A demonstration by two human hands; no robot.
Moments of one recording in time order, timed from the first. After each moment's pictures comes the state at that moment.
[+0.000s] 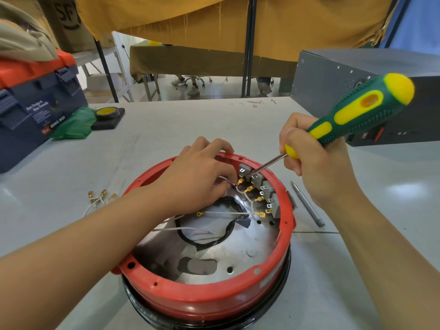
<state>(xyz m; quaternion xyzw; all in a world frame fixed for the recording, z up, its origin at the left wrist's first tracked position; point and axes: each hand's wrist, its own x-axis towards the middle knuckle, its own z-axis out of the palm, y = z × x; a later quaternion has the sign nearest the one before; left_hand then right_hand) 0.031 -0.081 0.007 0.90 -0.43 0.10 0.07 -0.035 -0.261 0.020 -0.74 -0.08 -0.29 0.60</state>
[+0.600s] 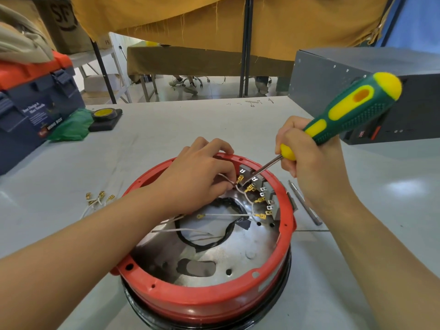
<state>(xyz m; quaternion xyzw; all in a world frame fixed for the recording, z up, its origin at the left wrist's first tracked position) 0.033 -0.082 0.004 0.89 -0.44 0.10 0.11 -0.039 -0.253 0.020 -0.71 -0.04 -0.31 0.63</state>
